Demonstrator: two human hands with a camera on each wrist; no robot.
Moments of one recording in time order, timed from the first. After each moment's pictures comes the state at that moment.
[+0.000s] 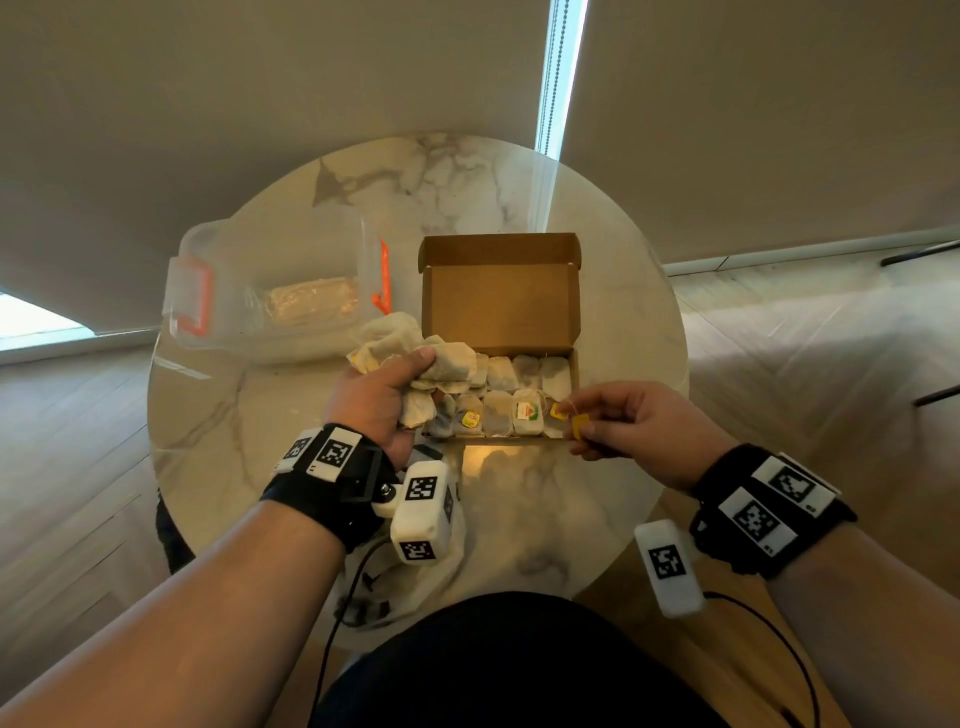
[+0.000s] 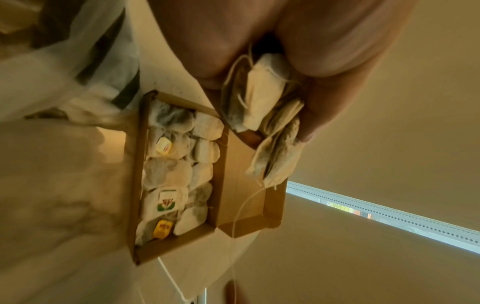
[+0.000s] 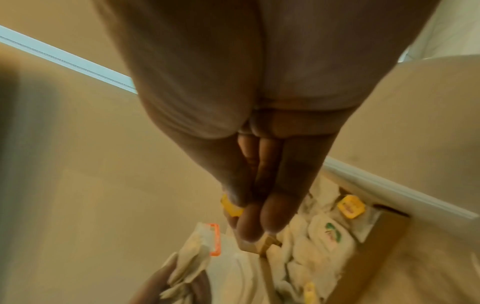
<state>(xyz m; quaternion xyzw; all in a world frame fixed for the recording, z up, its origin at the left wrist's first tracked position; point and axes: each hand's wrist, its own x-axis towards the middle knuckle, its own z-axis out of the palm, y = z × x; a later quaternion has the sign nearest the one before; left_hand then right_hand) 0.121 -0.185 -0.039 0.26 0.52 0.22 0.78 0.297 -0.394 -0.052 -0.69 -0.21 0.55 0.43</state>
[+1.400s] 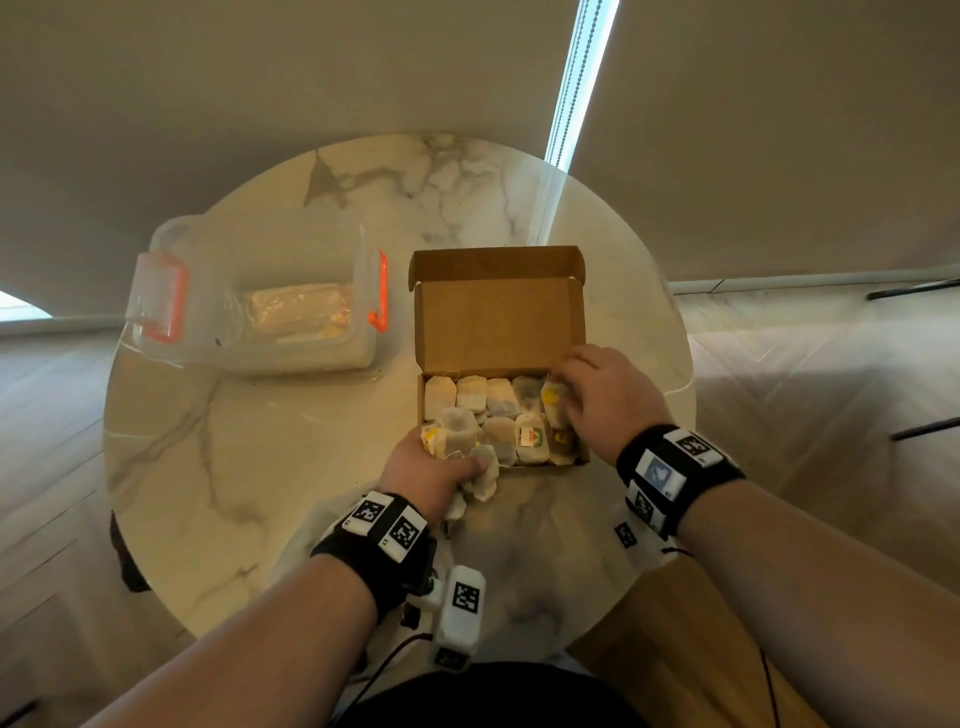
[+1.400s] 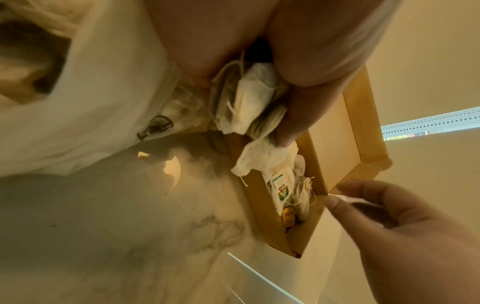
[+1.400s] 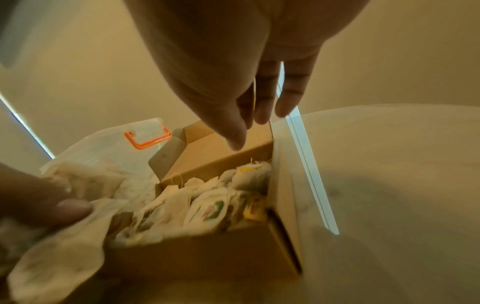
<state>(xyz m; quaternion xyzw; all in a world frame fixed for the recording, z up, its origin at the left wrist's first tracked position) 0.113 -0.208 -0.146 0.55 0.51 0.01 0.66 0.333 -0.321 -0.117 -0.84 -0.50 0.15 0.12</state>
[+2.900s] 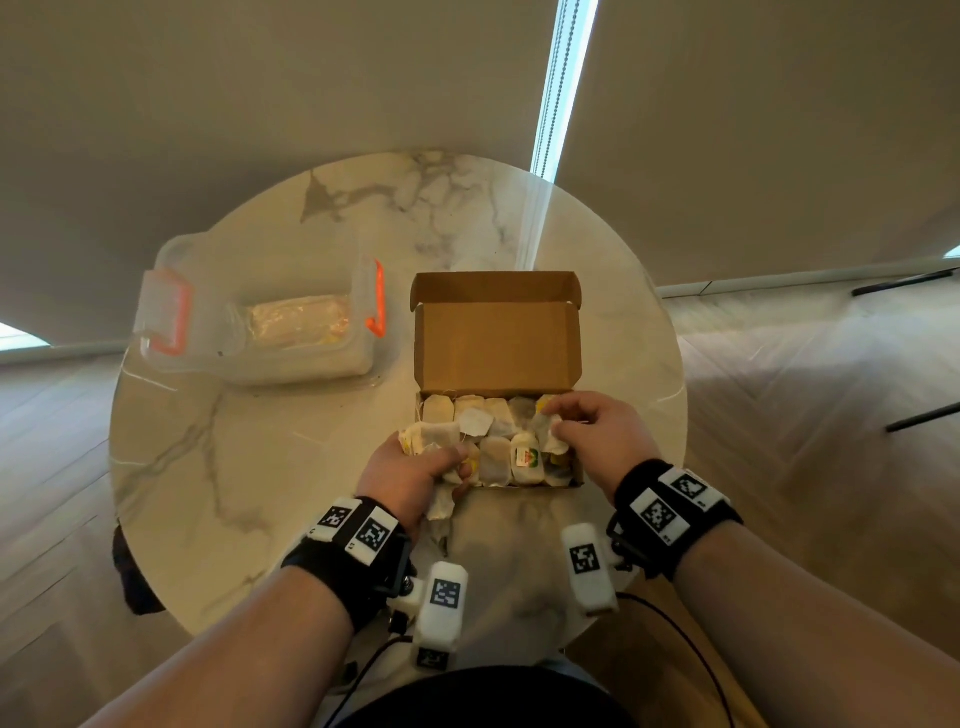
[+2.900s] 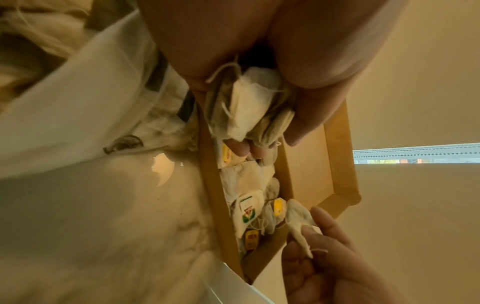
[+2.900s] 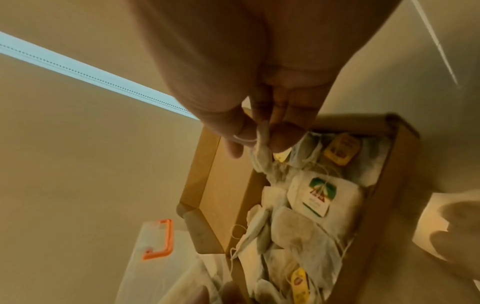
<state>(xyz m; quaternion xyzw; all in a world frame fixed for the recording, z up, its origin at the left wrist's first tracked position) 0.101 -0.205 -0.117 0.41 0.52 0.07 0.74 0.285 -0.345 -0.112 -0.82 -0.12 0.37 0.42</state>
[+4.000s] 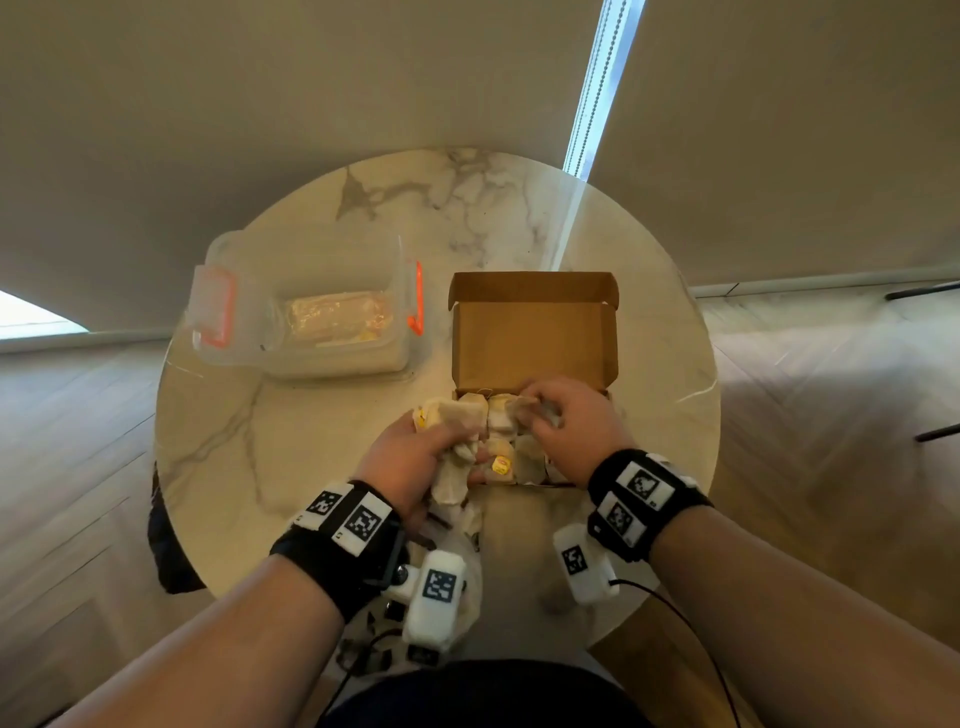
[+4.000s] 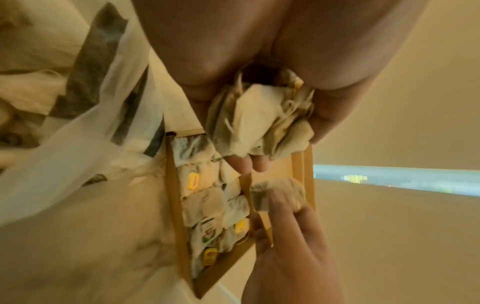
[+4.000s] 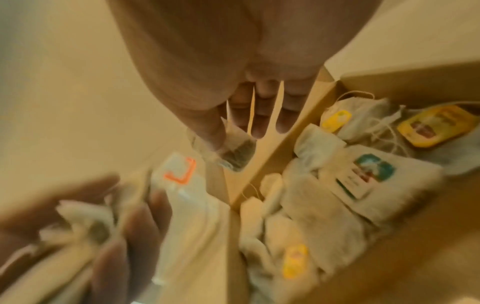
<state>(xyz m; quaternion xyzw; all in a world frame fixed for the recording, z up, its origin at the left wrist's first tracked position) 0.092 -0.176 -0.086 0.33 0.50 0.07 0.80 0.264 -0.296 -0.115 -0.82 -0.39 0.31 0.28</state>
